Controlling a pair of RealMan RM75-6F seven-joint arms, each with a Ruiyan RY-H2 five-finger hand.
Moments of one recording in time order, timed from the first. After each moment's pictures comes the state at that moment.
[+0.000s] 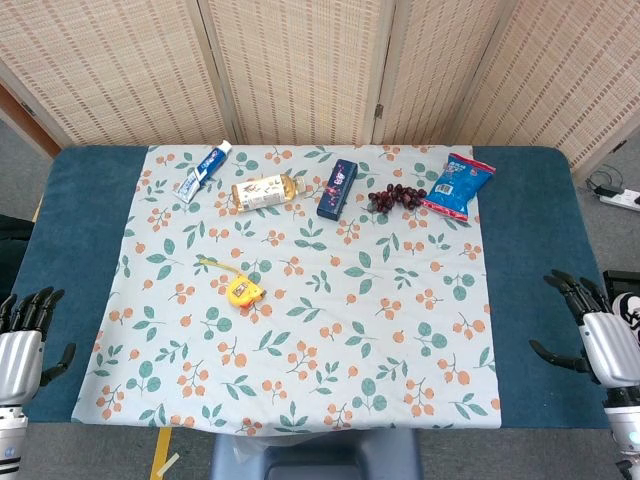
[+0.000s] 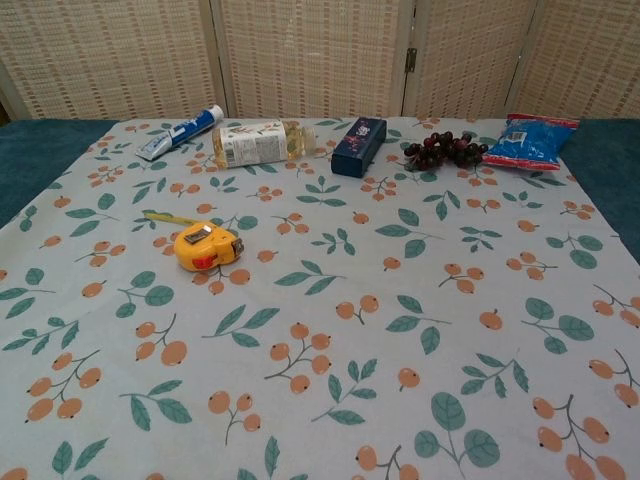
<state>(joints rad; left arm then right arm) -0.16 -1.12 0.00 -1.73 1.38 1.59 0.24 0.13 -1.01 0.03 -1.68 -1.50 1.46 0.34</state>
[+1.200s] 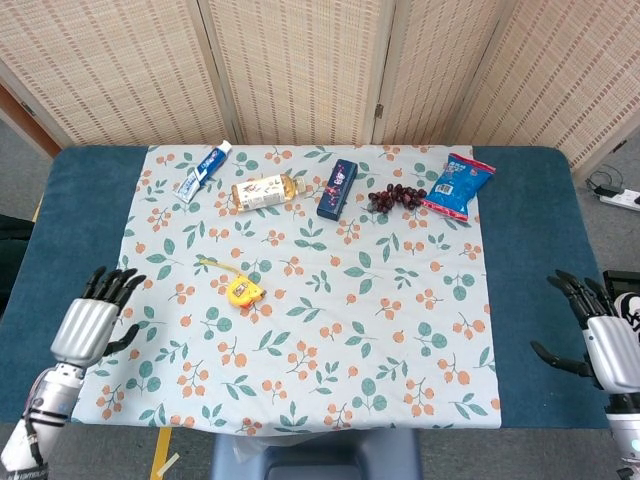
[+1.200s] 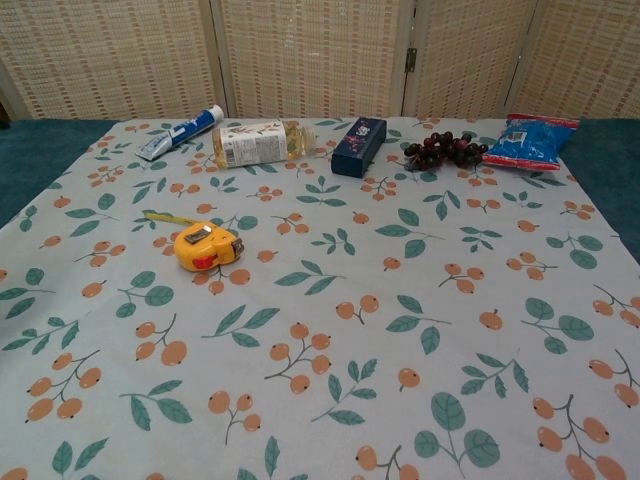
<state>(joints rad) -0.35 -1.17 -0.08 -1.63 1.48 1.26 0.19 0.09 -1.00 0.05 -1.71 -1.53 1.49 0.30</state>
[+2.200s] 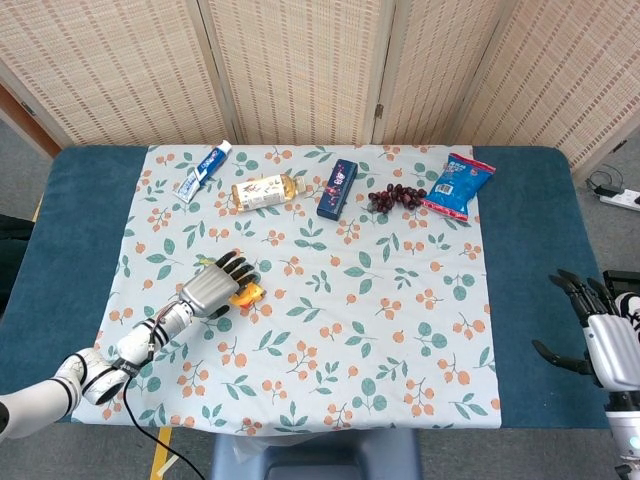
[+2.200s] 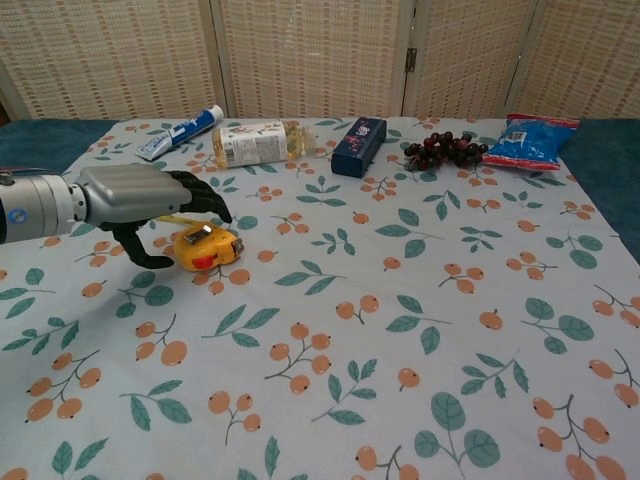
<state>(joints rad) -0.85 -1.54 -0.03 -1.04 1.64 0.77 -0.04 0.09 -1.00 0.07 -1.74 -1.49 1.47 0.26</state>
